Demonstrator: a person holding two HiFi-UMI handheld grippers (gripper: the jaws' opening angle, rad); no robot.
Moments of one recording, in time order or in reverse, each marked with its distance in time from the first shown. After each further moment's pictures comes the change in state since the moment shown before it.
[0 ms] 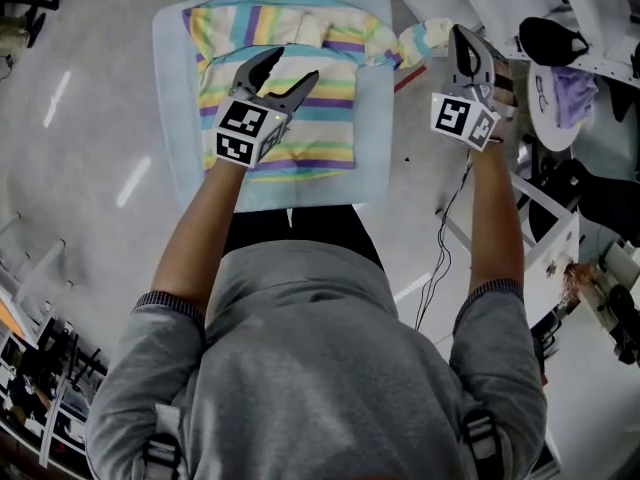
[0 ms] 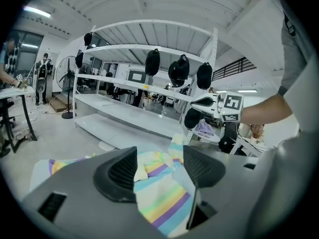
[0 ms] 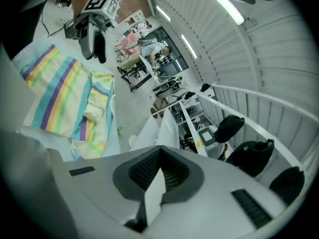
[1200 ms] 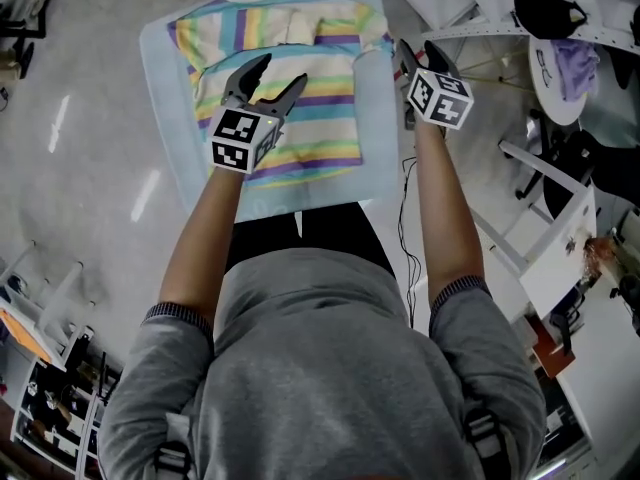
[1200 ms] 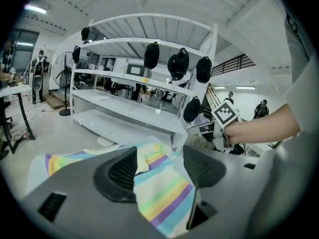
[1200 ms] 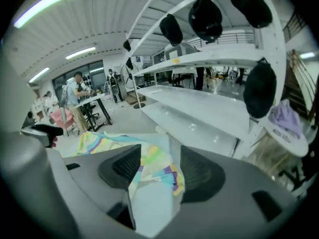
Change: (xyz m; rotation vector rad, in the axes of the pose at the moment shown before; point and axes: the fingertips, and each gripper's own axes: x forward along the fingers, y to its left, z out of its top) left arm 0.005 0.009 -0.028 0.004 0.060 -0.021; right arm 0.012 0.147 -0.065 1.303 0.323 0.215
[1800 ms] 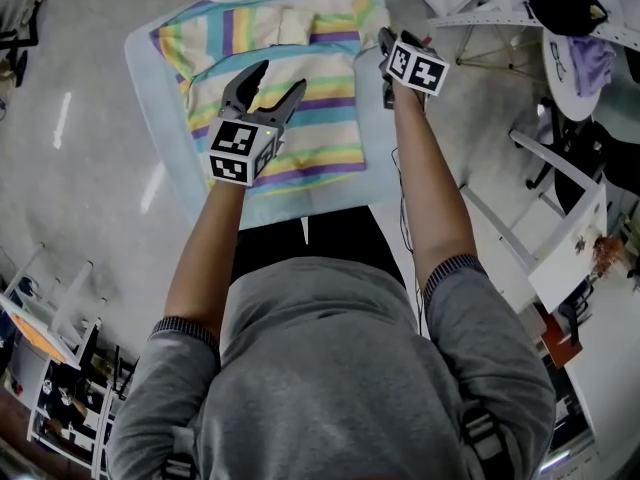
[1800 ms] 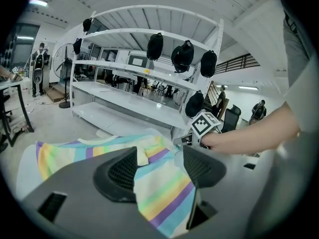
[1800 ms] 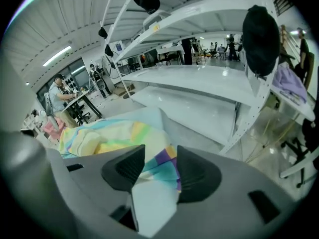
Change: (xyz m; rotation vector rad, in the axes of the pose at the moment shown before) left arm 0.029 0.006 -0.027 -0.041 0.054 -0.003; right arm 0.099 -0.015 -0.067 0.192 0.181 -0.055
